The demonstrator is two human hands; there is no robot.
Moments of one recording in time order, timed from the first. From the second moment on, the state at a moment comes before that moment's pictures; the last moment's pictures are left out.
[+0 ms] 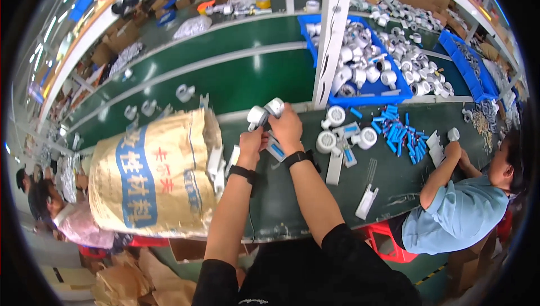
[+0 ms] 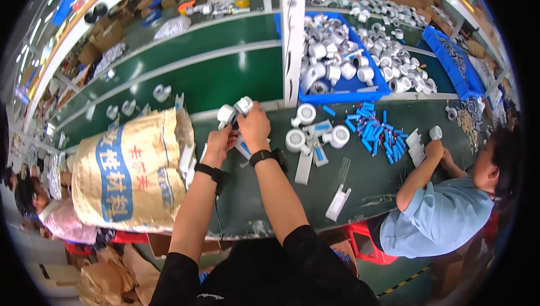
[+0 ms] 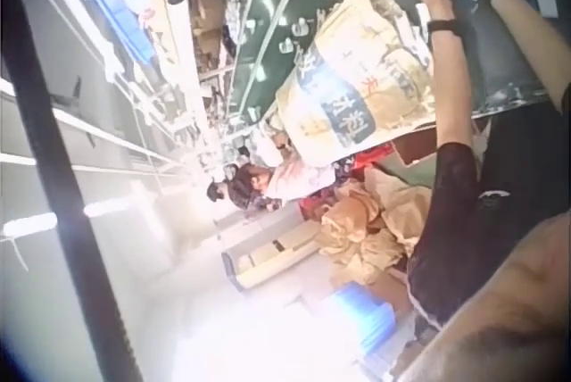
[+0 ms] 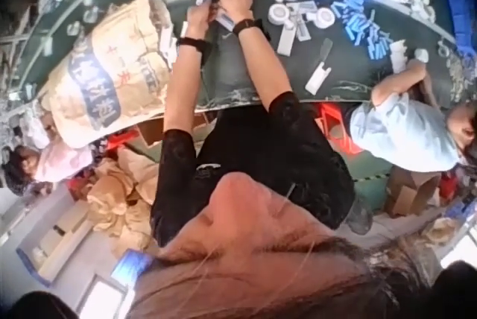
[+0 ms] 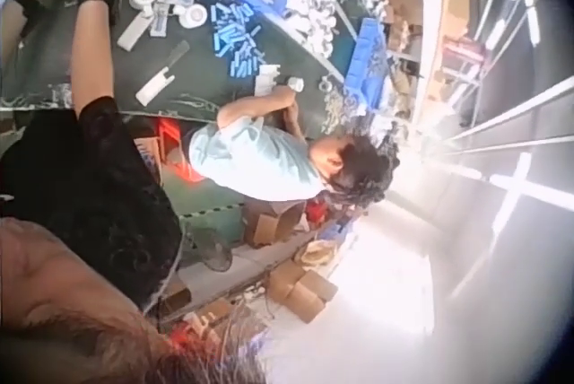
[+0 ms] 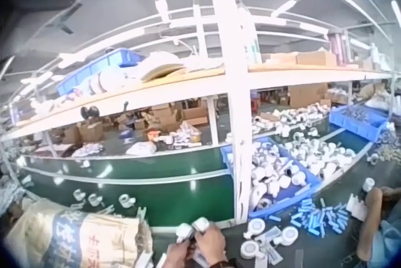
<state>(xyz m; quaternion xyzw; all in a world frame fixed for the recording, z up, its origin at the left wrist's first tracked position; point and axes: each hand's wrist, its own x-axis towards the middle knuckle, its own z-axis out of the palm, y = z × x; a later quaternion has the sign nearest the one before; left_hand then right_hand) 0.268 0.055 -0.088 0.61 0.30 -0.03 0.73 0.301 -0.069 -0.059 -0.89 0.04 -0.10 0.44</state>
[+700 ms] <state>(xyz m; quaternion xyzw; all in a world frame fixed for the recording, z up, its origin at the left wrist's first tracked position) 0.240 -0.017 0.020 0.77 0.04 0.07 0.64 0.087 -0.197 0.011 -0.92 -0.09 -0.21 0.30</state>
